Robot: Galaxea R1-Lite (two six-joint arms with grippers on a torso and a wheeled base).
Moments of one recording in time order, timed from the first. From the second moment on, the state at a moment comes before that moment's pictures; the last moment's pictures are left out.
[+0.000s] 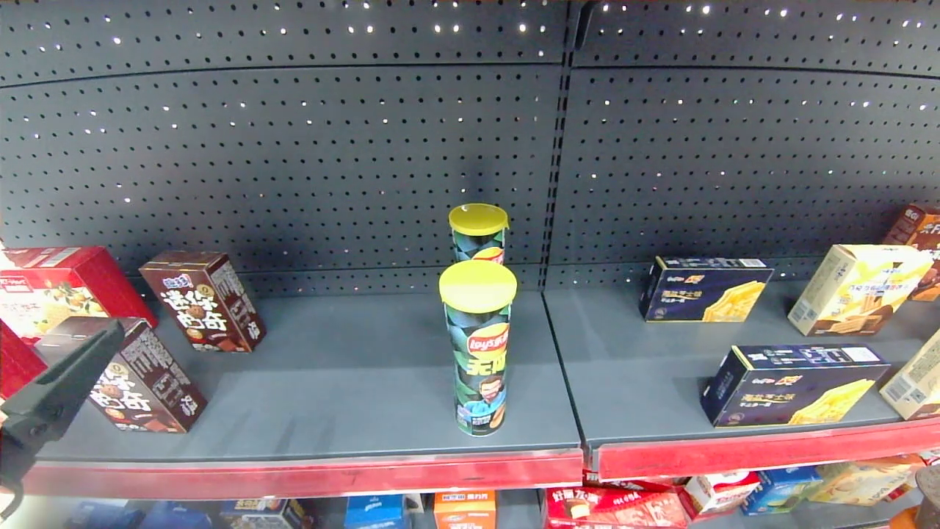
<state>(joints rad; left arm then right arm) -0.11 0.81 -0.29 -0.68 0.05 0.09 0.99 0.44 -0.41 -0.42 -1.18 -0.39</state>
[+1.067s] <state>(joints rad) -0.02 0.21 -0.30 -0.04 0.22 0.10 0.96 0.43 -0.41 -0.42 -1.20 -0.40</state>
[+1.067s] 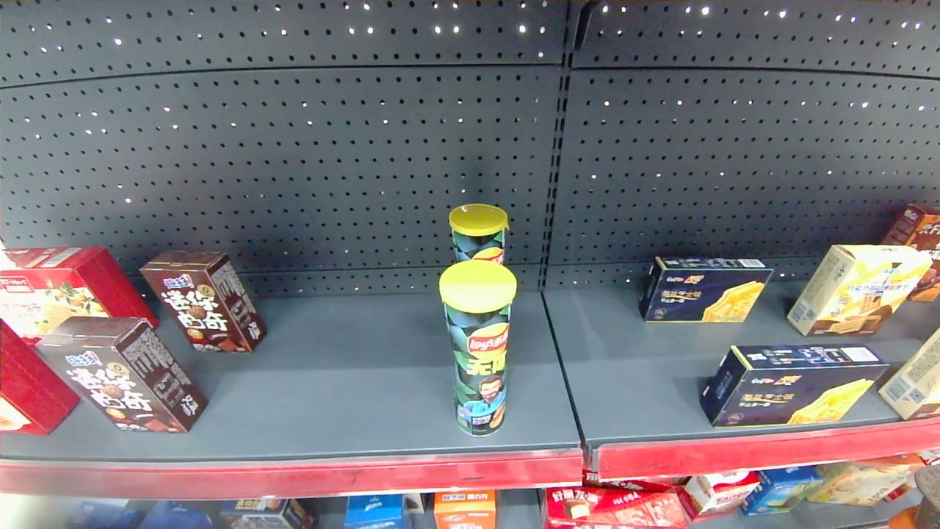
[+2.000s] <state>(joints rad) 0.01 0.05 -0.15 0.02 0.27 0.10 0.96 0.39 -0.41 -0.42 -1.22 -0.41</state>
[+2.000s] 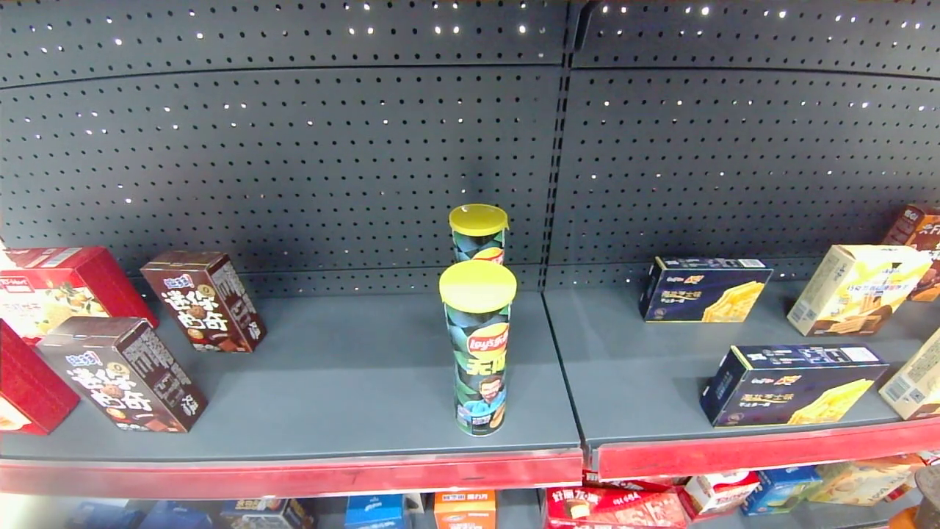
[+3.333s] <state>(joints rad) 0.00 0.00 0.00 -0.02 0.02 0.00 0.96 0.31 -0.42 -0.42 -1.26 -0.54</state>
